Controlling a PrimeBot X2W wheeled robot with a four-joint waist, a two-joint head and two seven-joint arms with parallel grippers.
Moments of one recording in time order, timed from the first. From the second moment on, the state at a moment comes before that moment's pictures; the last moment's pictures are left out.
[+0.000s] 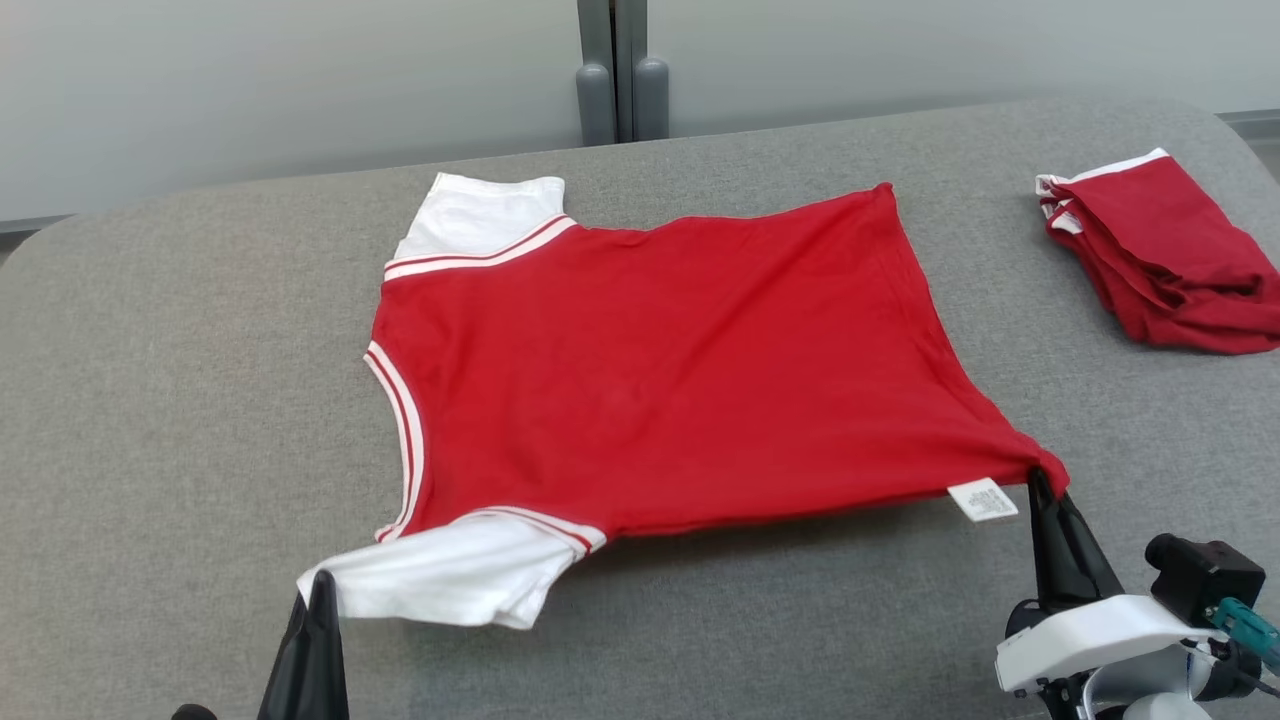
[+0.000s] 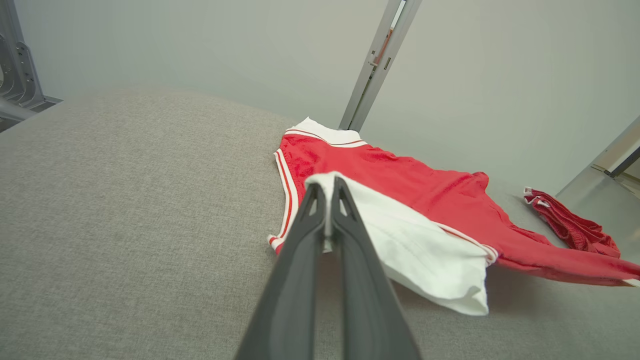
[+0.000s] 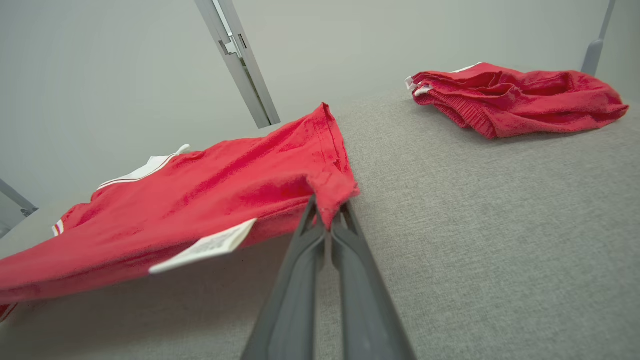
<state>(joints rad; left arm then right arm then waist) 0.34 0.20 -0.19 -0.34 -0.53 0.13 -0.14 0.03 -0.05 -0.05 0.16 0.31 0.13 -0.19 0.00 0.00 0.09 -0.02</state>
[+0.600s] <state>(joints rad) 0.05 0.14 -0.24 0.06 -0.55 0.03 -0.21 -0.12 -0.05 -0.03 0.47 0.40 0.13 -0.24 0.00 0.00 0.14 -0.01</state>
